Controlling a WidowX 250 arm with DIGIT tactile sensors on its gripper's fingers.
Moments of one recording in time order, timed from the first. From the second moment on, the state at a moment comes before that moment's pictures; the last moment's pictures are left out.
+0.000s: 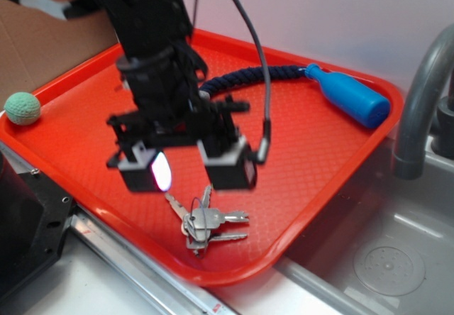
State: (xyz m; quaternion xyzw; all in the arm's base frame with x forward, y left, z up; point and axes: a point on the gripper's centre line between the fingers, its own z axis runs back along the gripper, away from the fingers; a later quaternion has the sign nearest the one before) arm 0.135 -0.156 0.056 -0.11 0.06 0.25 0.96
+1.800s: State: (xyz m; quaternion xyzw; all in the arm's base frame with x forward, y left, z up) arm 0.138 -0.068 0.156 -0.02 0.10 -0.04 0.99
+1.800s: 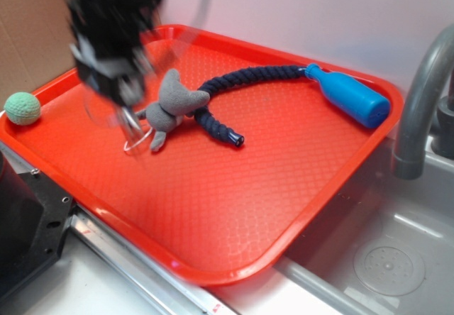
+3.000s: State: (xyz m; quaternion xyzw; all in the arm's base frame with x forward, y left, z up) arm 0.187 0.008 0.215 0.10 -0.02 -0.06 0.99
